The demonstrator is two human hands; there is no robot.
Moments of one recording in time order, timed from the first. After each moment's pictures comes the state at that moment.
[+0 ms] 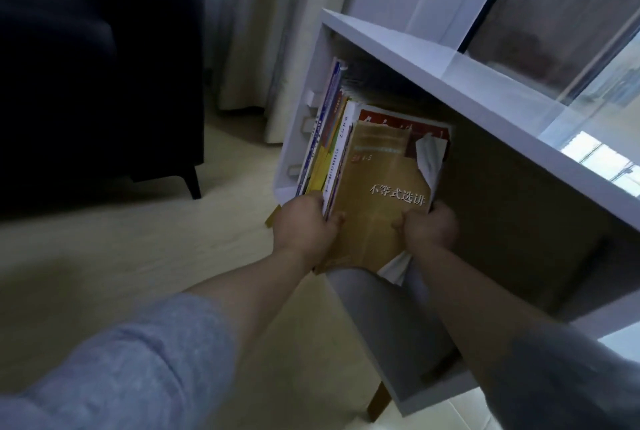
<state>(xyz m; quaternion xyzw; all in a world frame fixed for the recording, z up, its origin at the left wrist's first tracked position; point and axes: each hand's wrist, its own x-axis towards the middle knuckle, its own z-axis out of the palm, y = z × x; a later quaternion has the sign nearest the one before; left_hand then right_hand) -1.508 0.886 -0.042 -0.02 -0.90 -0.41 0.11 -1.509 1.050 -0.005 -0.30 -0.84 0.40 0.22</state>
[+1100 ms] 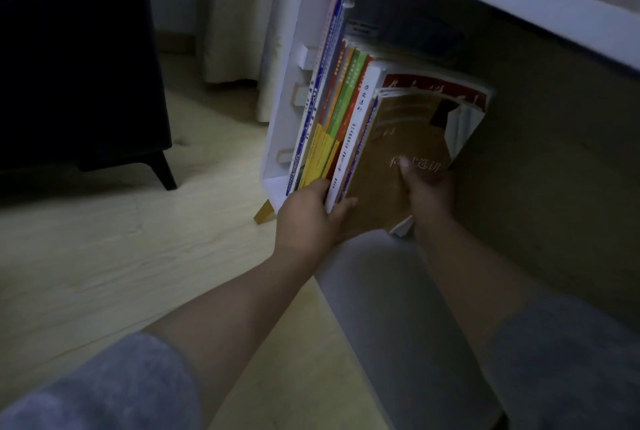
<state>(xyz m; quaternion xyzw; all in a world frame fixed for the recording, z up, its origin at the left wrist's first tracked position) -1.575 0.920 -0.092 -0.02 -0.85 -0.51 0.12 -1.623 1.083 -0.061 -0.26 -0.73 0.61 0.18</state>
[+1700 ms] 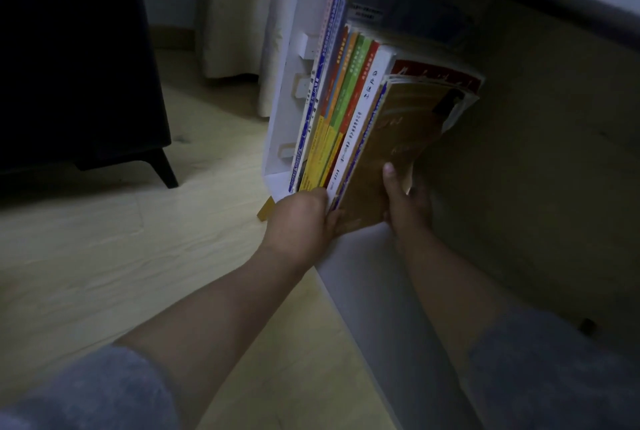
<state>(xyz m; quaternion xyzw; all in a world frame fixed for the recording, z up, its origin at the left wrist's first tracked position) -1.576 0.904 -0.102 -0.10 -0.94 -0.30 0.12 -1.614 1.062 -0.097 -0.20 -0.74 0.63 0.15</state>
